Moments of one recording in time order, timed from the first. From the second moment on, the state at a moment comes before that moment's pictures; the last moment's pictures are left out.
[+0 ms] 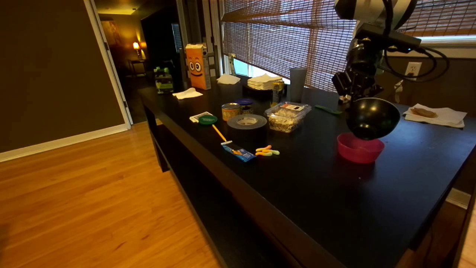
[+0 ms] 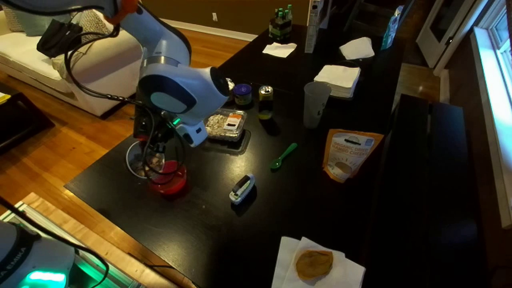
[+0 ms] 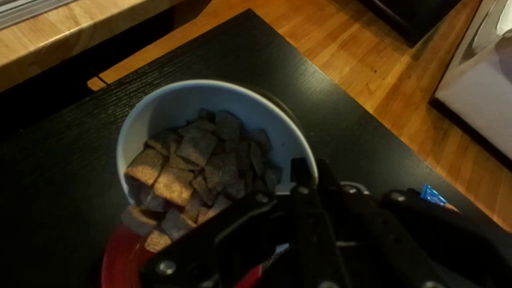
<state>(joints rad) -0.25 0.30 -0.17 -2.32 0.65 1.84 -0.07</state>
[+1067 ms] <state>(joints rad) -0.30 0.48 -0.17 -2.14 0.65 1.66 -0.23</state>
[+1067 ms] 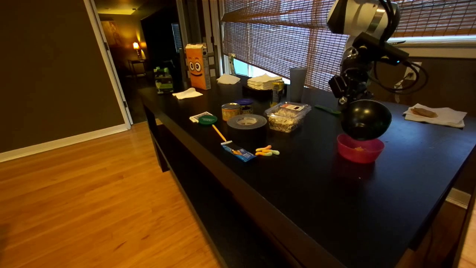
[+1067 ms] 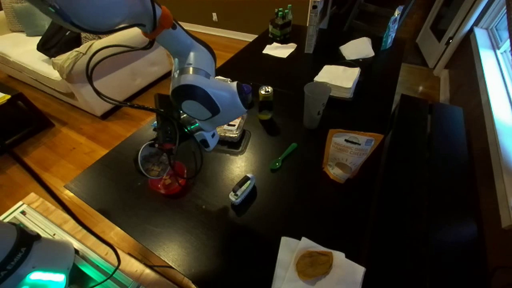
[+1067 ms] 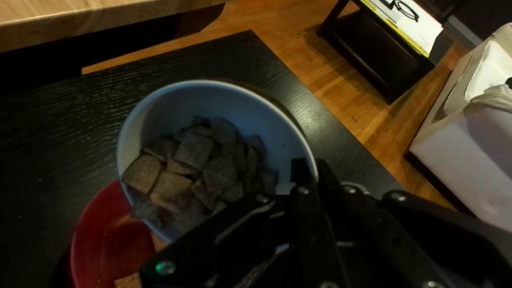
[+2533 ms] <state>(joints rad) -0.36 0.63 -0.15 -1.99 0.65 1.47 -0.37</state>
